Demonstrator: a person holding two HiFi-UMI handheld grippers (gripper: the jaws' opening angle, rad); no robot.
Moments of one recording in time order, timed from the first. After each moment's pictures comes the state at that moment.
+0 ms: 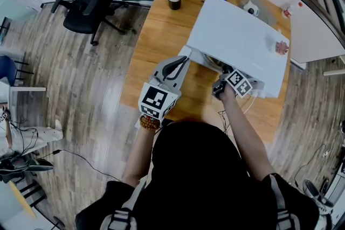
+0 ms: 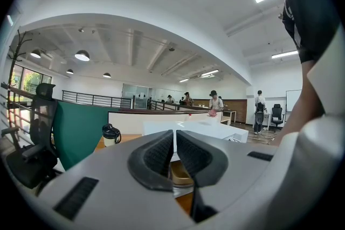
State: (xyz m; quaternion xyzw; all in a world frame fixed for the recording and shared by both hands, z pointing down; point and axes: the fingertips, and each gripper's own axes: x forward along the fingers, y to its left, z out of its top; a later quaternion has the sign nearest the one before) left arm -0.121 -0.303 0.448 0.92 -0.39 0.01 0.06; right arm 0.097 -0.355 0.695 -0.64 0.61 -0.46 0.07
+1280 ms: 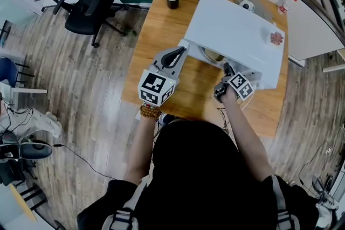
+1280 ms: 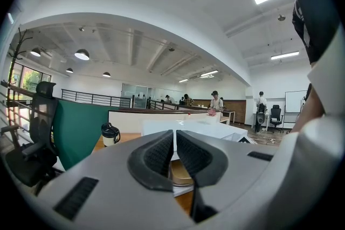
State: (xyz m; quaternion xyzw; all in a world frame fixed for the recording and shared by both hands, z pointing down) left arm -0.122 -0.305 0.454 0.92 -0.39 0.01 0.06; right arm 0.115 -0.307 0.692 -0.65 0.59 -0.47 0.09
